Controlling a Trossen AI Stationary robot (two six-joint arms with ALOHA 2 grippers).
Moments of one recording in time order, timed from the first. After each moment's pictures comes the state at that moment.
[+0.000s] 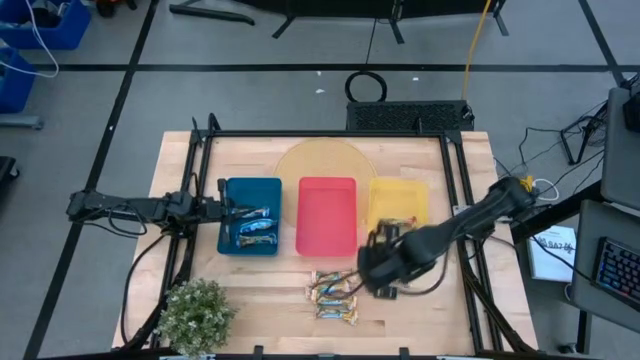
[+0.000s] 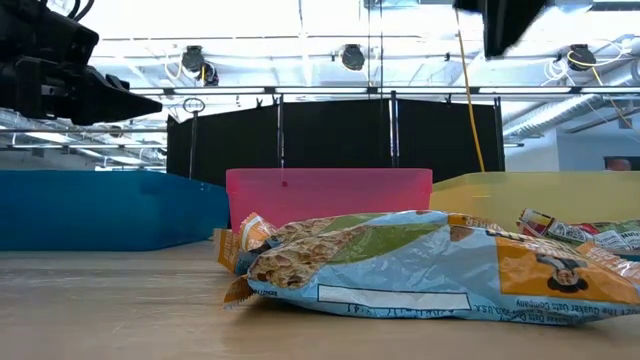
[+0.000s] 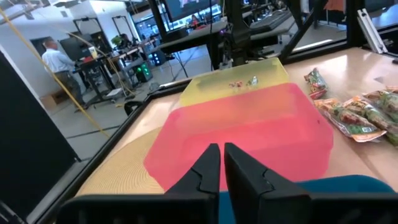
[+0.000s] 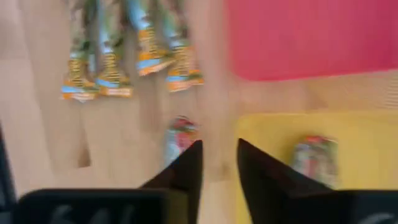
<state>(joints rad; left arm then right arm) -0.08 0.18 0.02 0.09 -0.20 0.28 0.48 1.74 1.56 -1.24 0.22 0.56</state>
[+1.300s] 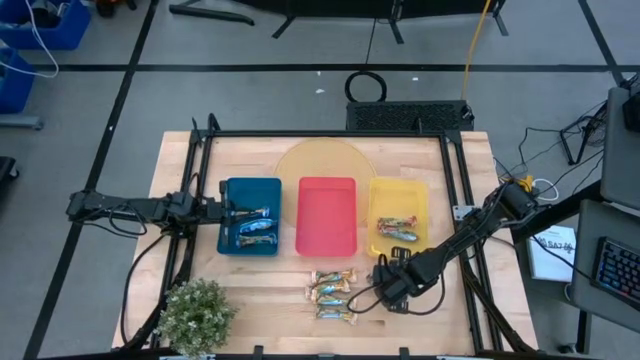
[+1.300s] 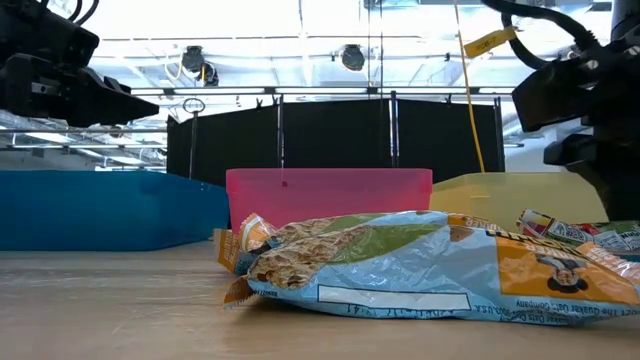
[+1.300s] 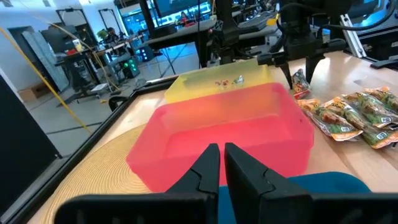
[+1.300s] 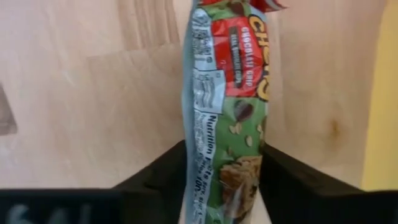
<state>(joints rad) -0.08 0.18 0.02 0.07 -0.15 0.23 0.60 1.76 0.94 -0.64 0.07 0.76</state>
